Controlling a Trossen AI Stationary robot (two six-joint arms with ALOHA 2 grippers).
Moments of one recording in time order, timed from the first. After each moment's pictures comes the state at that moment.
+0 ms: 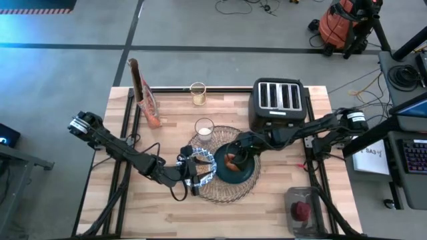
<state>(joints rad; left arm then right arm) -0.50 1.51 0.84 0.33 -0.71 -0.11 0.04 1.53 0.84 -0.11 -0.14 0.71</state>
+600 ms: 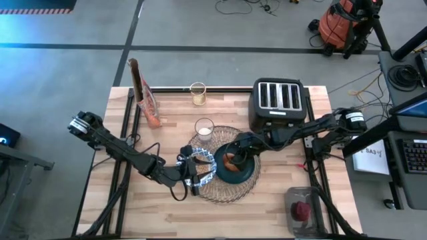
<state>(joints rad) -0.50 1.51 0.84 0.33 -0.72 -0.11 0.04 1.55 0.84 -0.11 -0.10 0.70</state>
